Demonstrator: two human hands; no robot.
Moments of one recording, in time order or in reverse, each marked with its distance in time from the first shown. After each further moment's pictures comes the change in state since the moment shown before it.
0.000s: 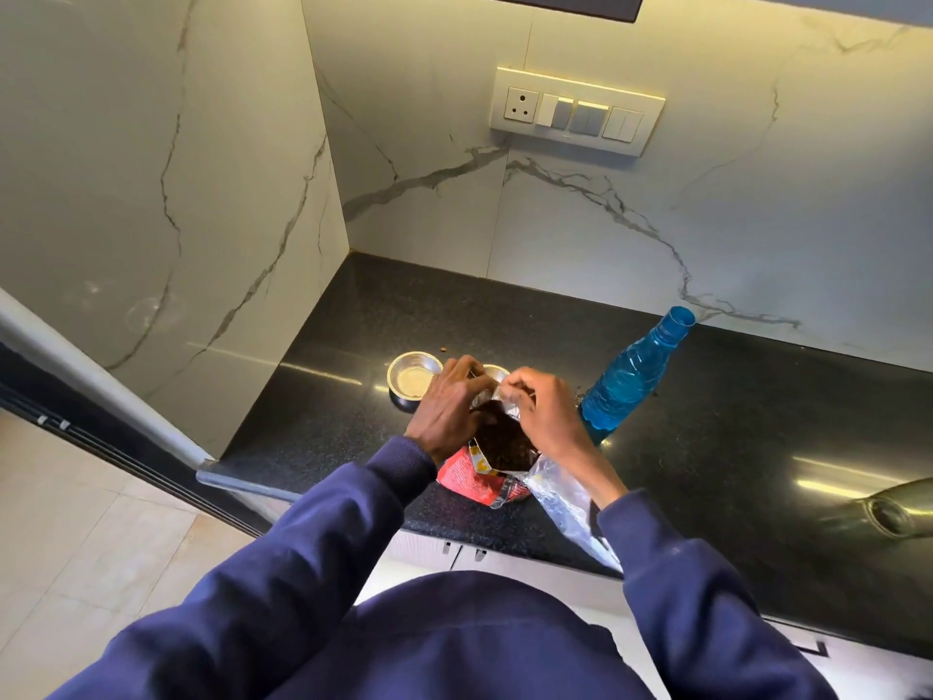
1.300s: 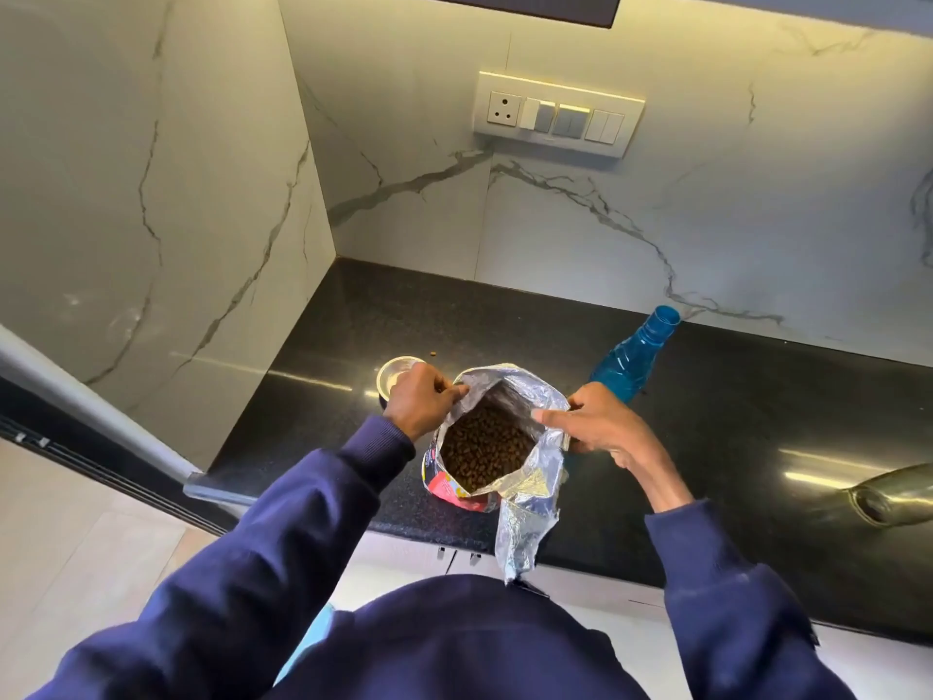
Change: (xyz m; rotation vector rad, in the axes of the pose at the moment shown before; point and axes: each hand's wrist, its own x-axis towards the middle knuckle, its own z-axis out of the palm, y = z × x) left_hand 0.016 -0.011 -0.020 -0.251 -0.078 -0.472; right_hand -0.013 0.018 -0.065 0.031 -0.227 0.638
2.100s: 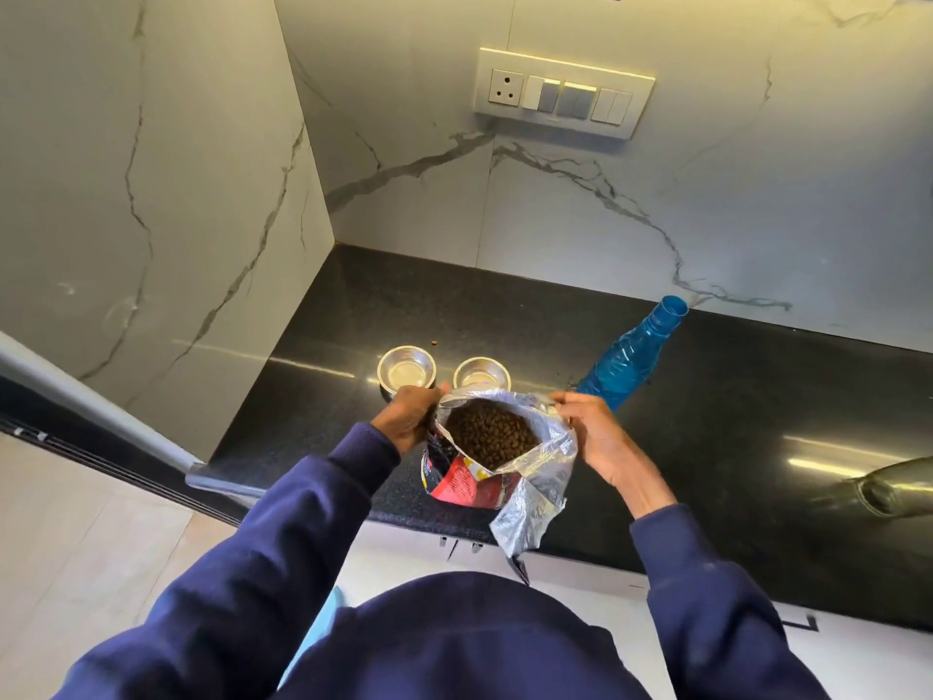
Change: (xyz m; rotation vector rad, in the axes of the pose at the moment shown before) left_hand -0.004 -0.025 0.015 -1.062 -0.281 -0.471; right_hand 0.019 0.029 0.027 0.916 -0.157 0.069
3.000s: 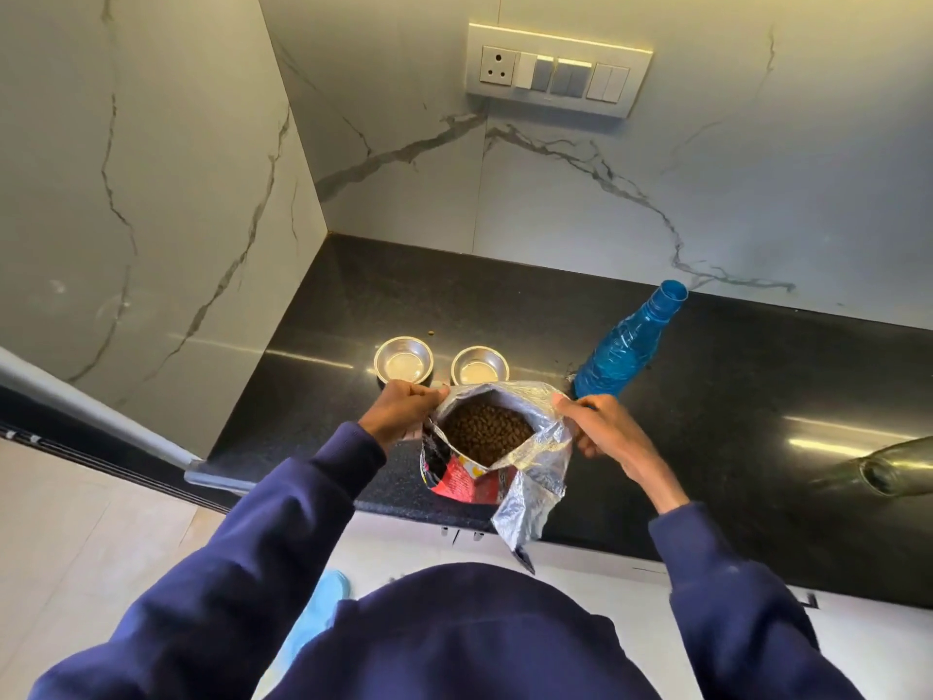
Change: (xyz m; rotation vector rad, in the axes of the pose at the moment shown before) left_hand -0.010 0.000 -0.014 0.380 0.014 0.085; right_hand -0.008 0.009 -0.025 -0.691 0.197 -0.065
